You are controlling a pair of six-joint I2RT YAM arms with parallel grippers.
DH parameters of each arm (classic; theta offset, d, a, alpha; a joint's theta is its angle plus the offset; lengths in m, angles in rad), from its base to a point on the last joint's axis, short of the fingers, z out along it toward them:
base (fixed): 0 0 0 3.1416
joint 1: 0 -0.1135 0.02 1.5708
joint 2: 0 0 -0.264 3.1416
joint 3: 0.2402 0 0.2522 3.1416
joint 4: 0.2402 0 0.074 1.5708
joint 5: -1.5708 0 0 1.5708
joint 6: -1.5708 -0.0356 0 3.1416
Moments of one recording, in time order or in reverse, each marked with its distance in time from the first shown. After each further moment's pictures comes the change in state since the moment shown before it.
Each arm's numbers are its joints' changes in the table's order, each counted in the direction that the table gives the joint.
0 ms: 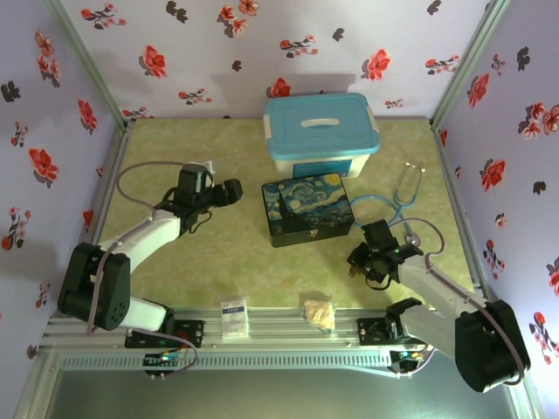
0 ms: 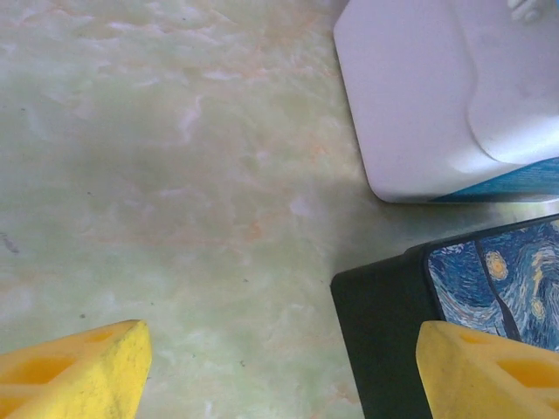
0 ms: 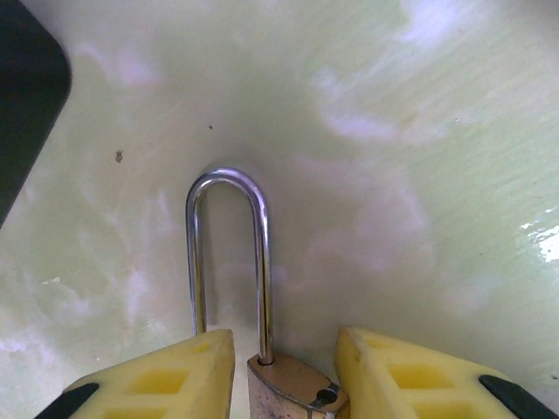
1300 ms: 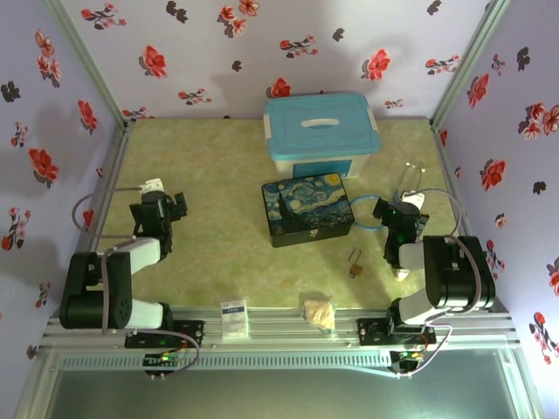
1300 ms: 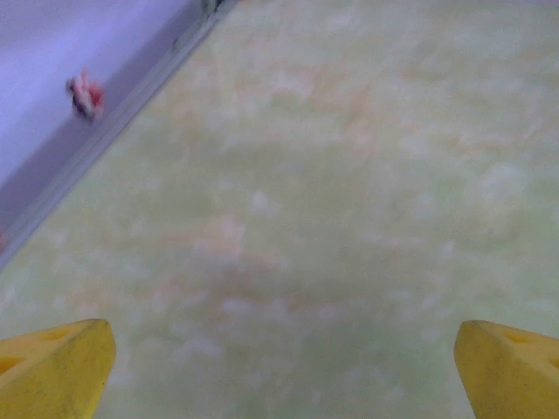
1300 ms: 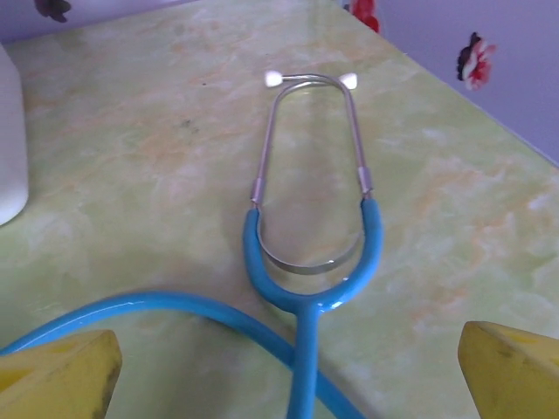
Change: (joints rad) left arm -0.319 -0.023 -0.383 -0.544 0.431 -0.412; right arm 0.380 0.506 -0.097 -1.336 -0.359 0.775
